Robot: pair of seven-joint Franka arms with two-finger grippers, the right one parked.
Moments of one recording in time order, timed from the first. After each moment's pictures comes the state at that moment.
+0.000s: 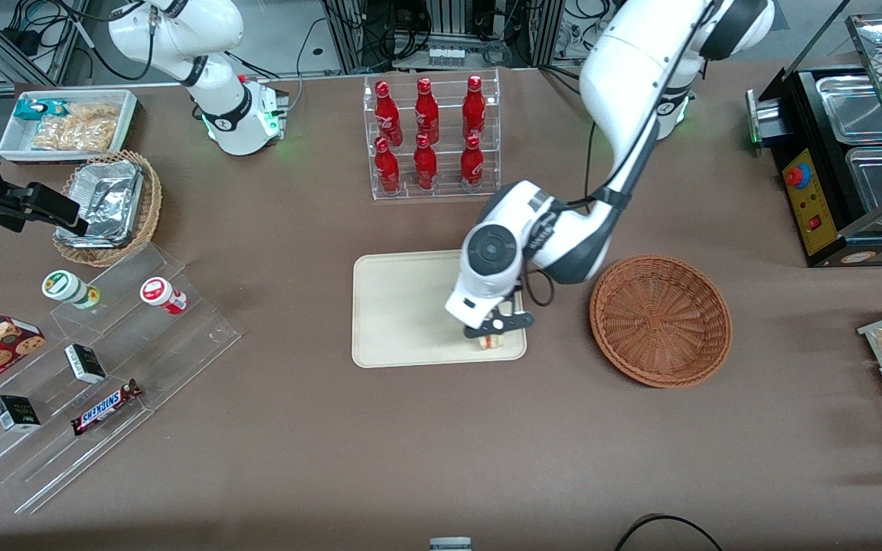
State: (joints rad) arm -0.64 0.69 -0.10 -1.44 -0.02 2.00 -0.88
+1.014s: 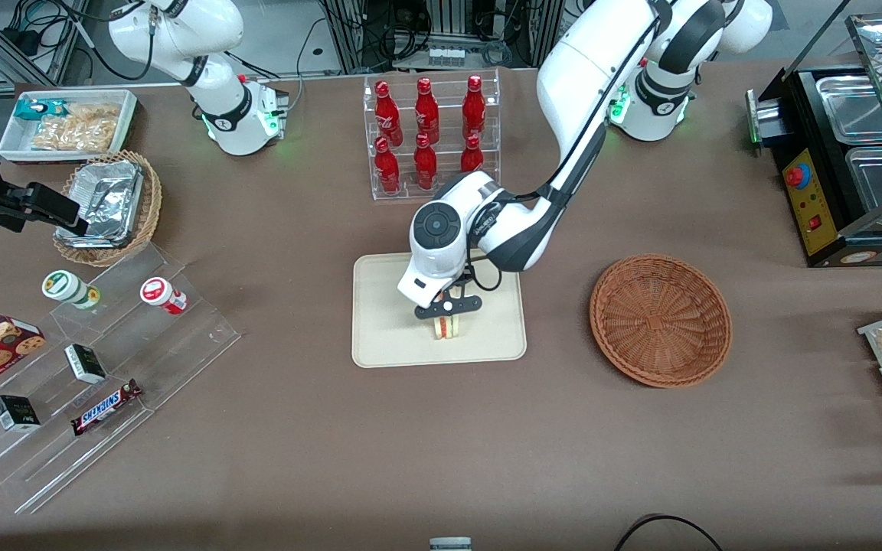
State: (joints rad) arm -0.73 0.78 -0.10 -1.38 -0.02 2.11 -0.96
